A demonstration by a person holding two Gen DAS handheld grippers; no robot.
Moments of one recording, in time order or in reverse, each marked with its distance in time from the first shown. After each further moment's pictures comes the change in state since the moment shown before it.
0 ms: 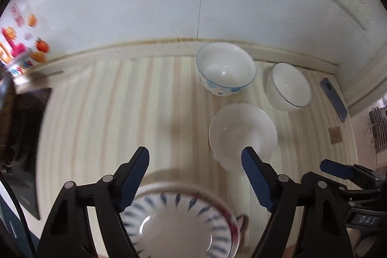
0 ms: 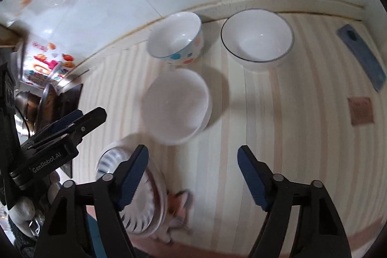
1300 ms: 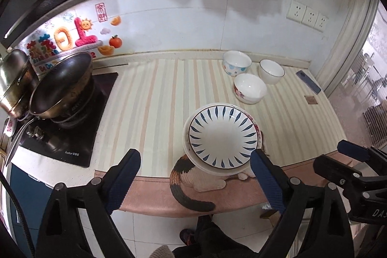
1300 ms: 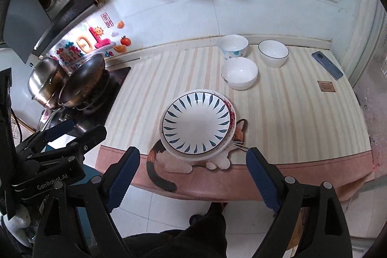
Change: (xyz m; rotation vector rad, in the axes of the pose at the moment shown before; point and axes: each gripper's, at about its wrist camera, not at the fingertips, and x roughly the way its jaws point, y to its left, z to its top) left arm -0.231 0.091 -0.216 0.033 -0.224 0.024; right arm -0.169 0.212 -0.276 -0.147 -0.297 -0.106
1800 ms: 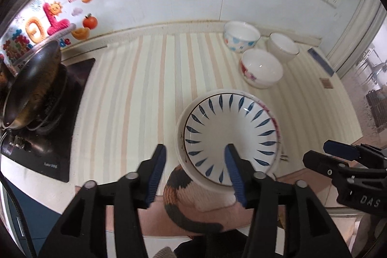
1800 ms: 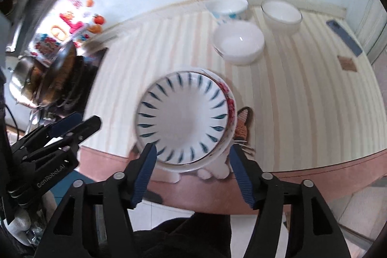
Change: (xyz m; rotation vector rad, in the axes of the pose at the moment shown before) left arm 0.110 0.001 0.026 0.045 0.150 -0.028; right arm 0.131 -0.036 0.036 0.055 0.185 0.010
